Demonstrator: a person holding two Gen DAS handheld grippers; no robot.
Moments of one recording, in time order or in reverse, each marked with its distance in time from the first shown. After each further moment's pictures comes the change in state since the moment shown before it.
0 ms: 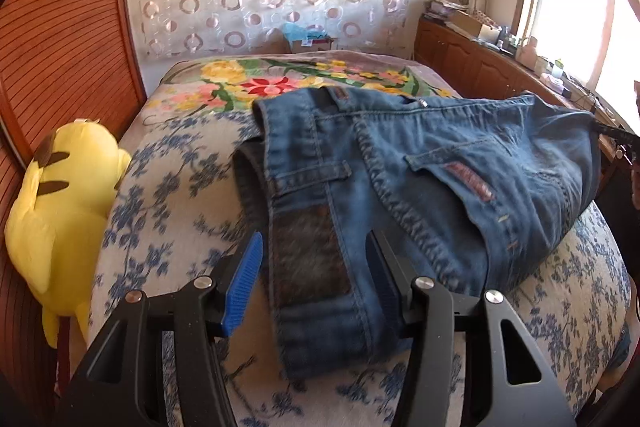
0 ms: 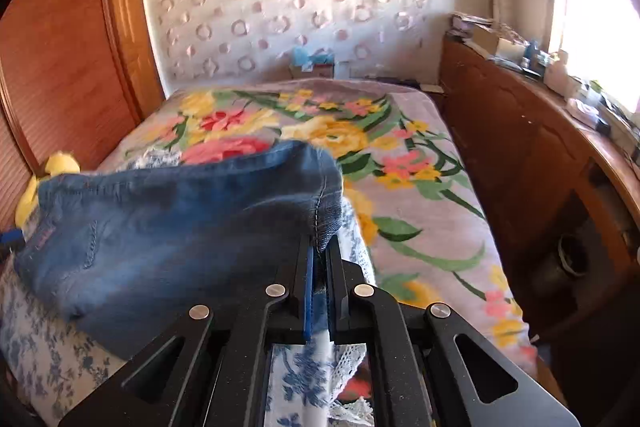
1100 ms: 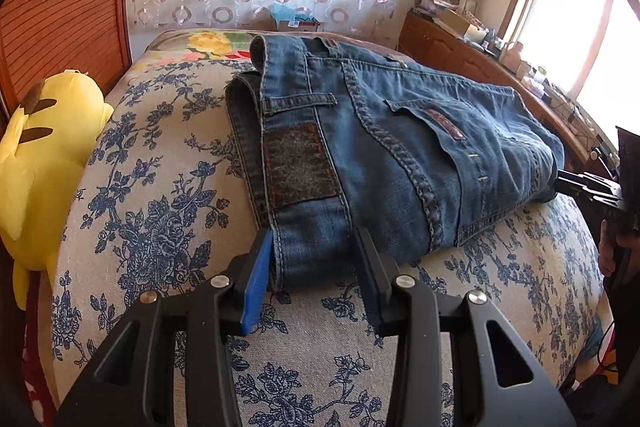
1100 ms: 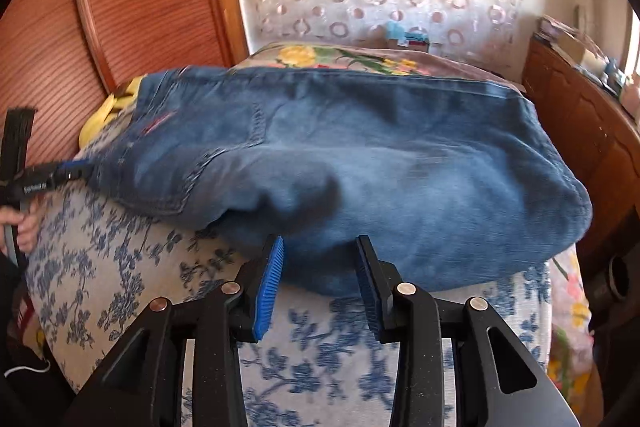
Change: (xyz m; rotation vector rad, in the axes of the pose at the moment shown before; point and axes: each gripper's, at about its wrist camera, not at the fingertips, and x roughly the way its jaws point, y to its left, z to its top) left arm -0.011 0.007 -0.043 -0.062 0.057 -0.115; right arm 0.005 0.118 -0.097 -0.192 0.090 0.226
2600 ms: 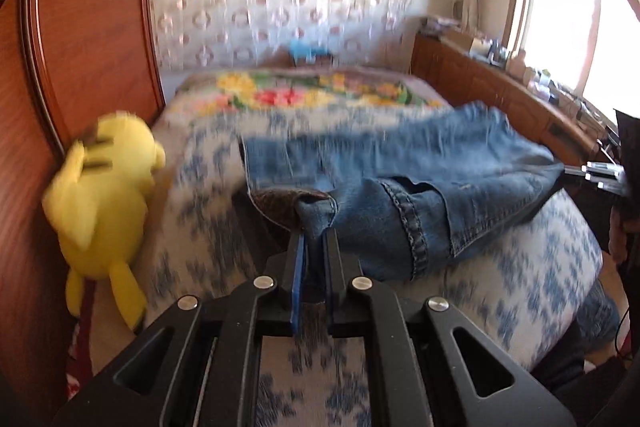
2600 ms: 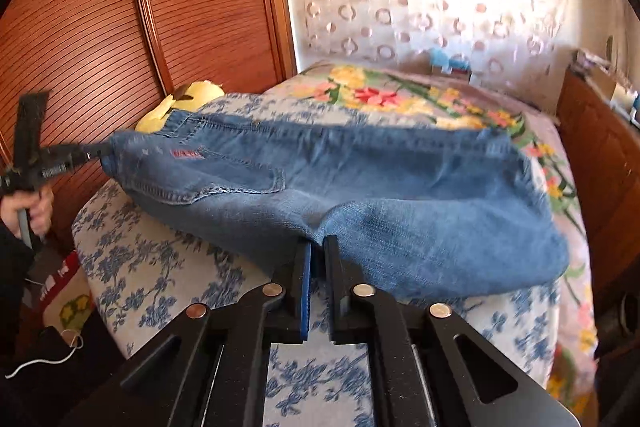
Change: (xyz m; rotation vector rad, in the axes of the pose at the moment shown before) left arm -0.096 -0.006 -0.024 0.061 -0.097 0.110; right arm -0.037 0.039 0.016 -0.068 -0.063 0.132
